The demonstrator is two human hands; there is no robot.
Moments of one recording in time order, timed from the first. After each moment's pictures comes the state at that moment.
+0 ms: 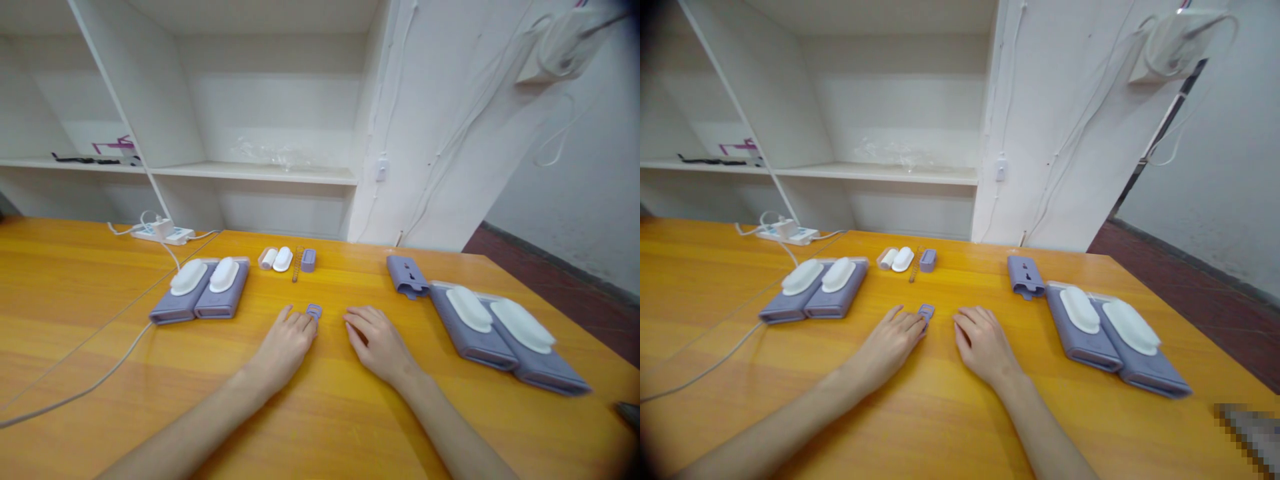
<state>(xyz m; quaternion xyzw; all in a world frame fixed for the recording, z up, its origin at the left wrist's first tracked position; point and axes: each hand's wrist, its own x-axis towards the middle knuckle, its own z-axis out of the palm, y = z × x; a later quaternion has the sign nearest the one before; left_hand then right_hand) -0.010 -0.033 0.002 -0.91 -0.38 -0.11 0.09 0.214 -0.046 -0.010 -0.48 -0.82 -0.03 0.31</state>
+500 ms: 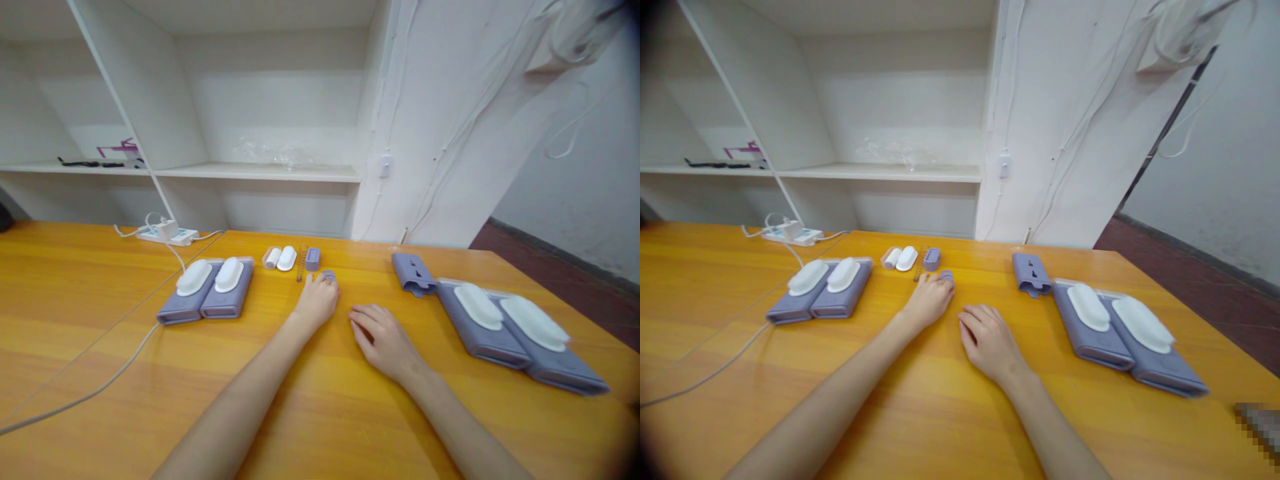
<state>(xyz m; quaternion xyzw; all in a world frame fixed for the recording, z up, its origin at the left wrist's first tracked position) 0.047 0.045 0.004 -0.88 -0.43 -0.15 0.13 0.212 -0.044 -0.009 -0.48 -0.82 -0.03 0.31</state>
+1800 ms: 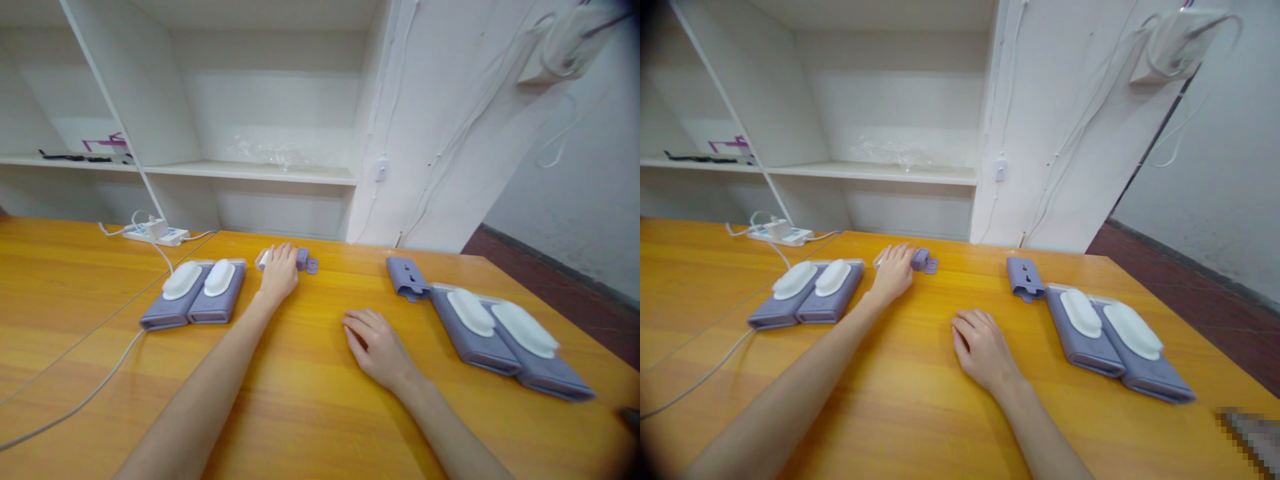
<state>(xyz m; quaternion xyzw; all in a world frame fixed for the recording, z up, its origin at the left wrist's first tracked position) -0.009 0.101 0.019 -0.80 -0.54 -0.21 0.16 0.213 -0.044 -0.009 -0.47 -0.82 -0.03 0.31</state>
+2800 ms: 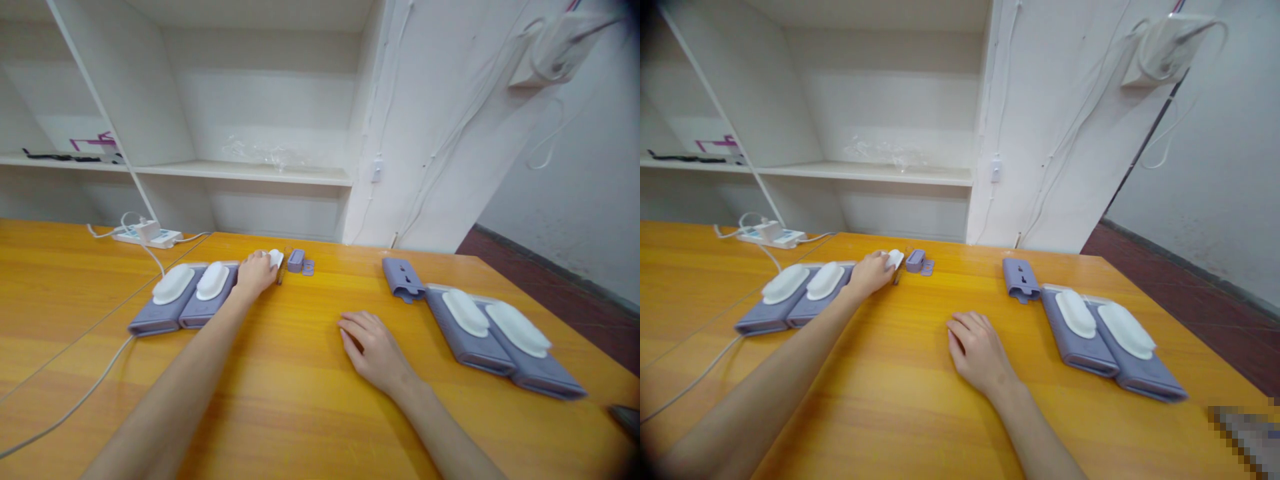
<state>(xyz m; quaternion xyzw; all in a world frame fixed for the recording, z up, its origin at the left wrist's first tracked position) -0.047 0.121 0.023 -0.74 -0.65 -0.12 0.11 0.212 -0.045 -0.007 -0.48 -0.82 -0.02 0.31</state>
